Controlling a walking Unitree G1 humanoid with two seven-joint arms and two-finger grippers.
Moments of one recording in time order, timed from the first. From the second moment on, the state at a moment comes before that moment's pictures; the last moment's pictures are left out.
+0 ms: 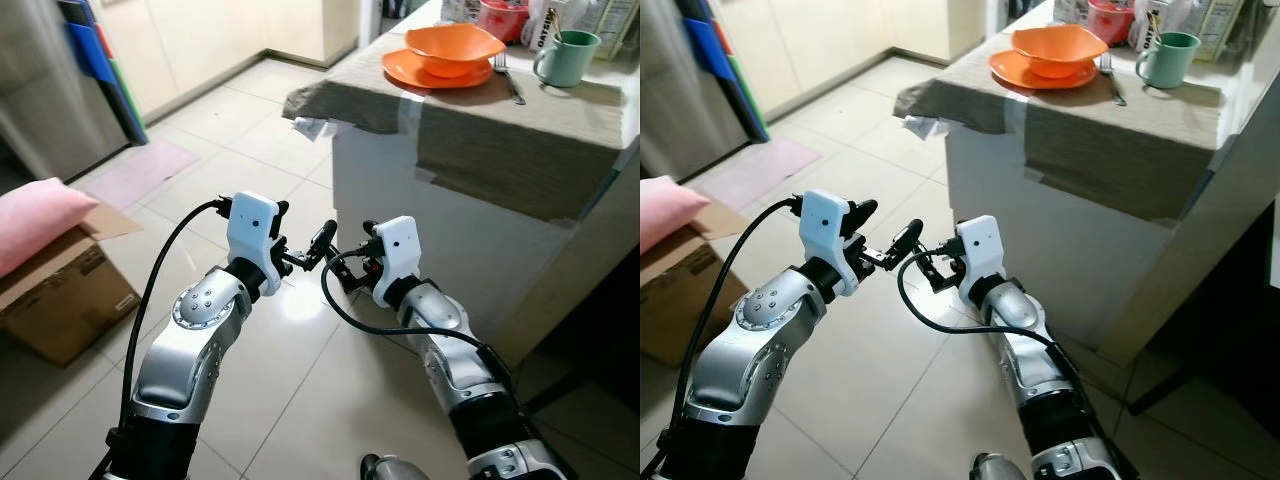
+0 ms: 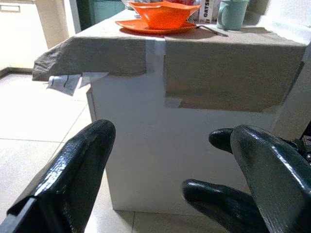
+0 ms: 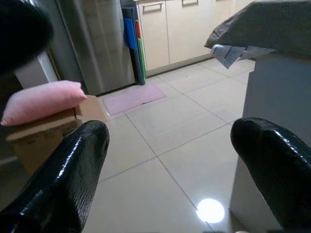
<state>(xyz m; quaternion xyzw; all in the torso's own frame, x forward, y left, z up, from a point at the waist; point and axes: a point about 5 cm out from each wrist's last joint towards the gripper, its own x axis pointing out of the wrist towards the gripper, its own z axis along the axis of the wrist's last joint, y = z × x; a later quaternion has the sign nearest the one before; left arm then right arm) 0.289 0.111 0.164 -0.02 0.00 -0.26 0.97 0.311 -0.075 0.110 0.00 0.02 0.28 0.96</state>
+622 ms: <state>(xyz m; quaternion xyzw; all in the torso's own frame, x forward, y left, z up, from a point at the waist) 0.275 0.144 0.130 -0.09 0.04 -0.19 0.98 0.296 -0.078 0.108 -0.01 0.01 0.32 0.95</state>
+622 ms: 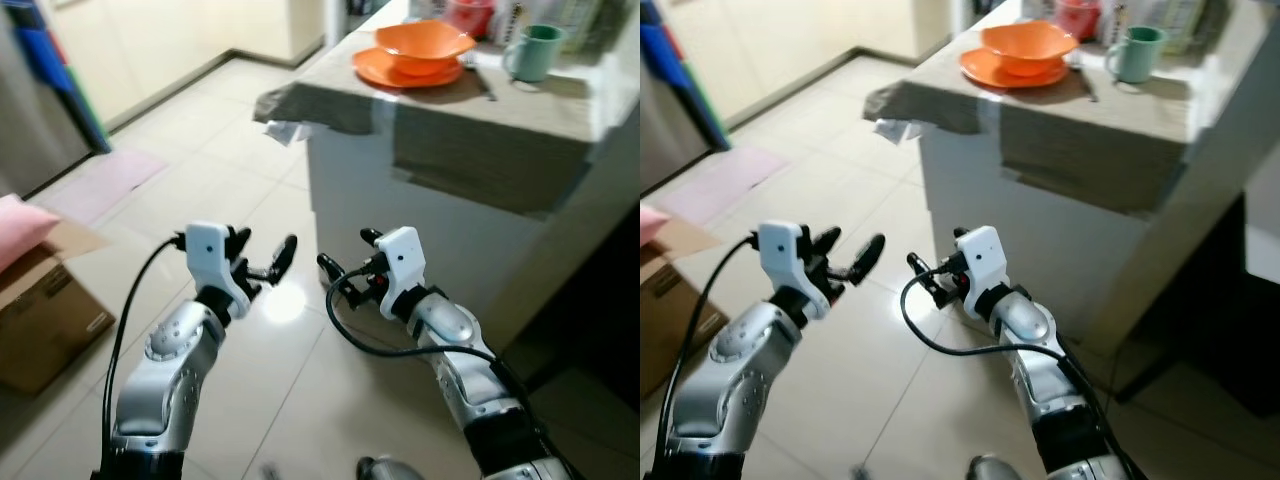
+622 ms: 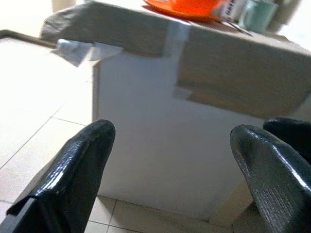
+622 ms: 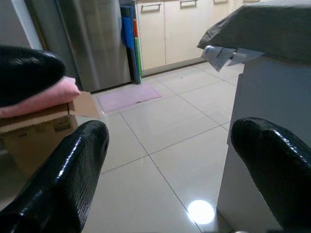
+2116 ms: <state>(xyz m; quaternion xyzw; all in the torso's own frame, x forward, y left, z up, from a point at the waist) 0.221 0.201 0.108 -0.06 0.05 -0.02 1.00 0.239 -0.146 0.080 -0.08 -0.03 0.13 0.99</state>
